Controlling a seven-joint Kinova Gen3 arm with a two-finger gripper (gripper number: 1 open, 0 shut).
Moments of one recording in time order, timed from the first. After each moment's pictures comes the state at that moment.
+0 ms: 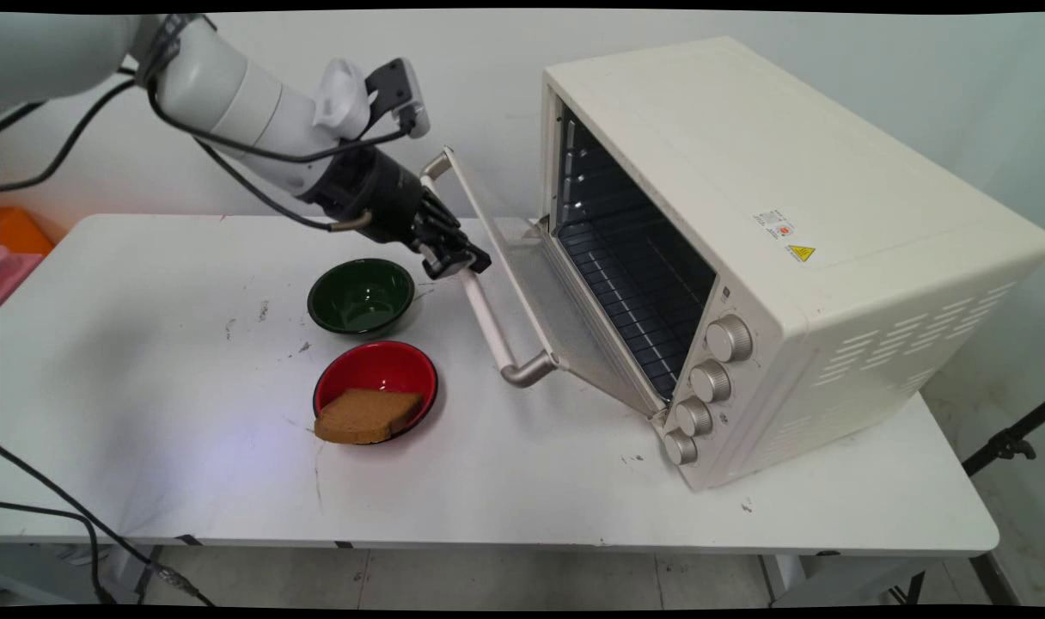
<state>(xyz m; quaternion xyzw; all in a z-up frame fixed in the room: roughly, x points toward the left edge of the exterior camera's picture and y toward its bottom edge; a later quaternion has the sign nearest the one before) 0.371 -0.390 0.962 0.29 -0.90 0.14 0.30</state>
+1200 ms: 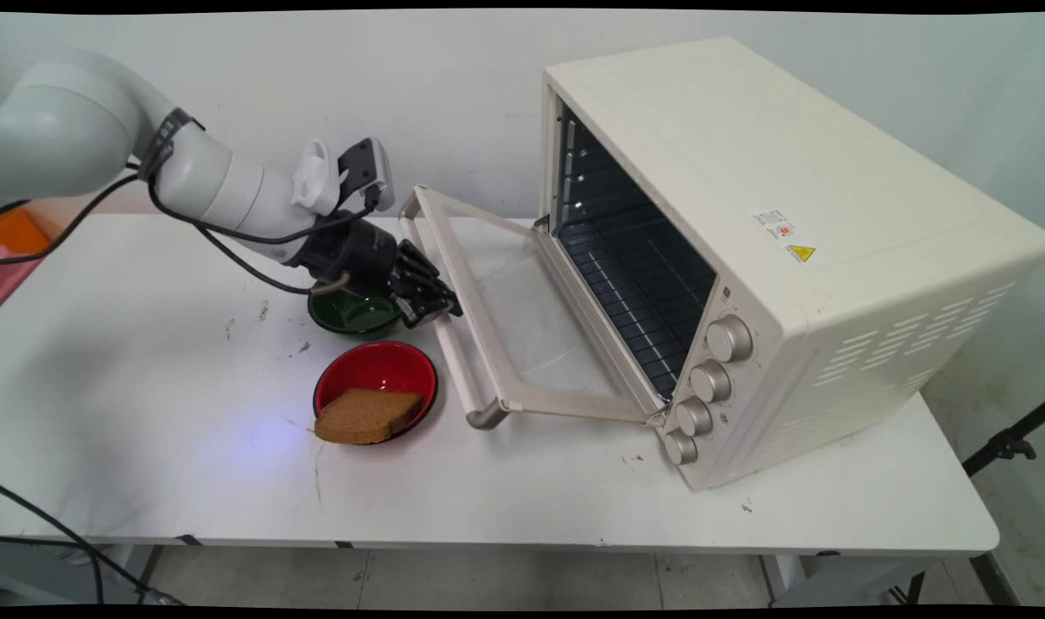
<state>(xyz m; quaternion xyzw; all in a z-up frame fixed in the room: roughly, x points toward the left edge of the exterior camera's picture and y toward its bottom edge) 0.410 -0.376 0.887 0.29 -0.89 0.12 0.33</state>
